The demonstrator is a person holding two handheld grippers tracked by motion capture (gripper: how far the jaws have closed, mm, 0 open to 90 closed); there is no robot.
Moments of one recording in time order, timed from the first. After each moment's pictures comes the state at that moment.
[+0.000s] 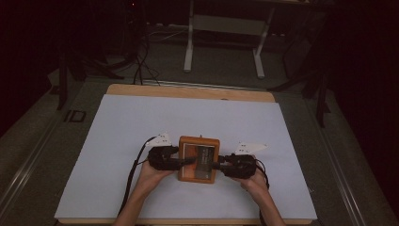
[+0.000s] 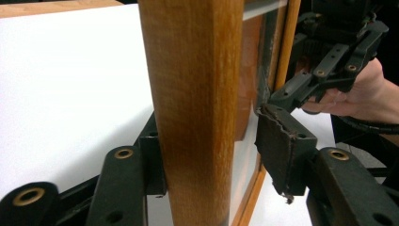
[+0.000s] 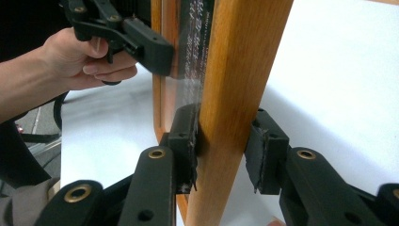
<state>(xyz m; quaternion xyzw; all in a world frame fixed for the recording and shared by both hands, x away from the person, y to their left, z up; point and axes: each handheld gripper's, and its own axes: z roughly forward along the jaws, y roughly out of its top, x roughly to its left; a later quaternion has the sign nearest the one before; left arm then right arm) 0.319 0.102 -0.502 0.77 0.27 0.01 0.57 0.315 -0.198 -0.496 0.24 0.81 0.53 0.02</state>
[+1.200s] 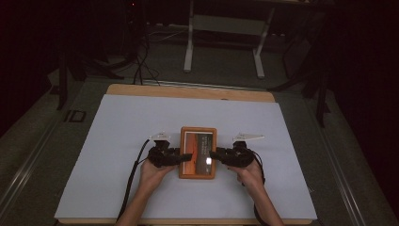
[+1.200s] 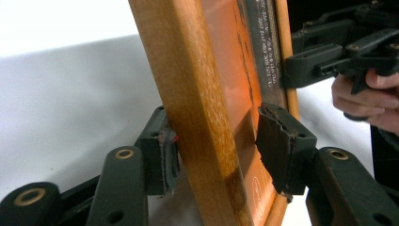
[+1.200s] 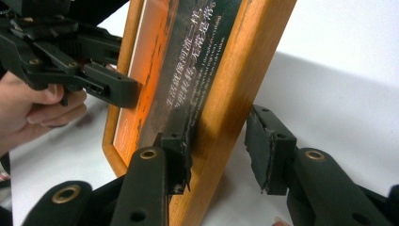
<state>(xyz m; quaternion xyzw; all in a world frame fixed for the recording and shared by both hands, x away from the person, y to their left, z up) 0.346 0.104 -0.531 0.76 0.40 -0.04 0.51 0.350 -0.196 -0.509 0.38 0.79 0.48 0.00</state>
